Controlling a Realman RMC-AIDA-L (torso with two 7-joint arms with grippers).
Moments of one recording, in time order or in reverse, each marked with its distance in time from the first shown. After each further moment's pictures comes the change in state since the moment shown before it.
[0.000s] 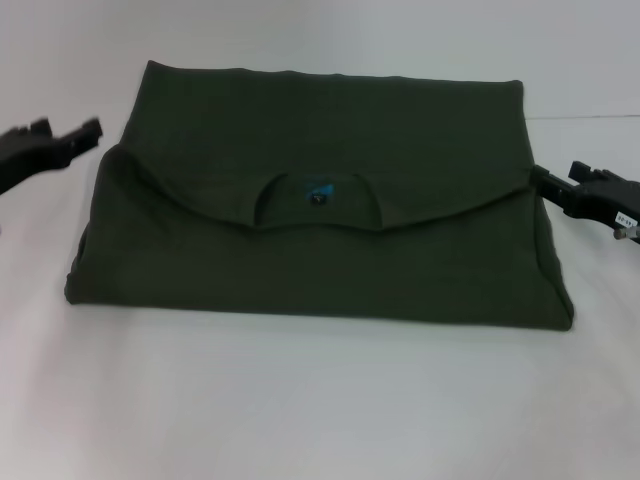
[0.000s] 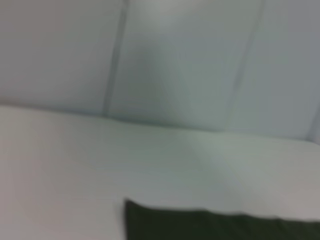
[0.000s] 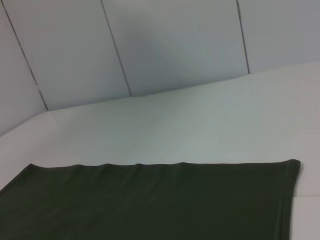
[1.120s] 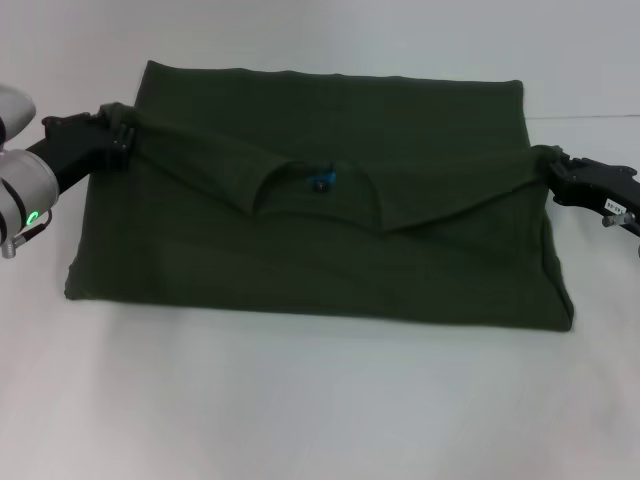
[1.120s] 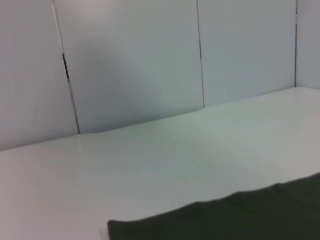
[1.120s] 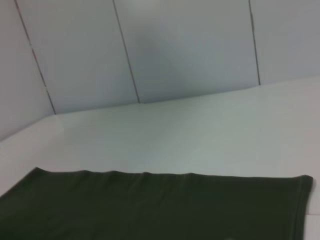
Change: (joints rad) left arm -0.173 -0.043 -0.358 -0.173 0.125 -0.151 0.588; right arm 0.034 0.001 0.015 0.011 0.000 0.019 -0.044
